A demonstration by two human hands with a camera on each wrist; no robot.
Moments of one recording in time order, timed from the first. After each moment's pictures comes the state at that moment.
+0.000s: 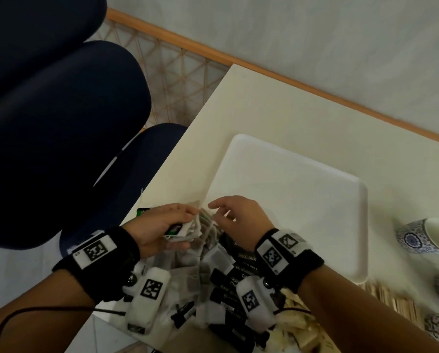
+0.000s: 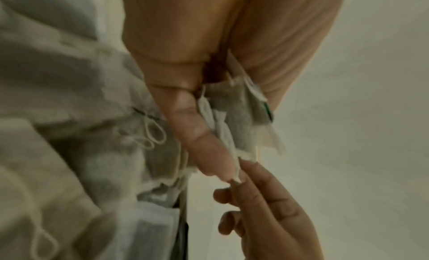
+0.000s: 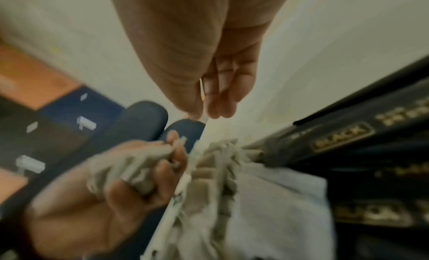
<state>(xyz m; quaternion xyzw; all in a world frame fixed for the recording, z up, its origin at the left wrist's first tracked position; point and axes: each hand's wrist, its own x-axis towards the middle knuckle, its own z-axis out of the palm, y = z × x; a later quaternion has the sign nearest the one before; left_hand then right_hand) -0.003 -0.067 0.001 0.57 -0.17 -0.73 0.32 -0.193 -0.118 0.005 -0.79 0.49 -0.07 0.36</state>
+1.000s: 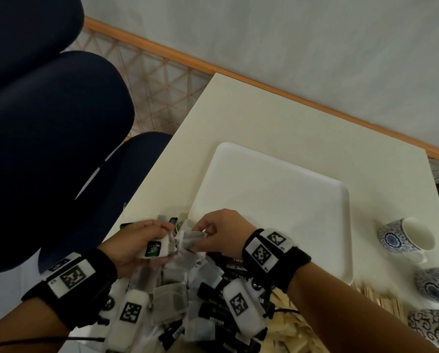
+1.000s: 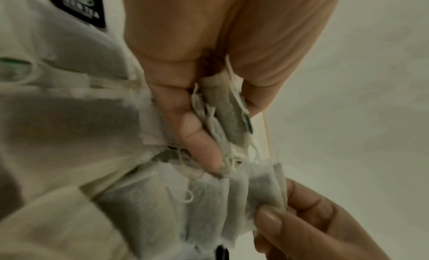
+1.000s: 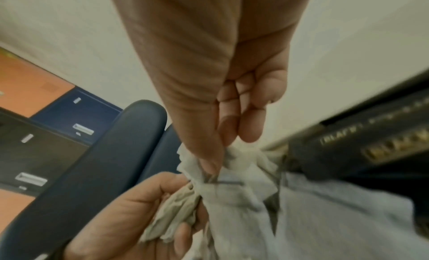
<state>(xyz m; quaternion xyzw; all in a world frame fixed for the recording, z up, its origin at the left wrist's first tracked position) 0.007 -0.064 -0.017 0.63 -0.15 -0.68 0.35 -0.187 -0.126 0.021 -0.75 0.49 0.04 0.45</state>
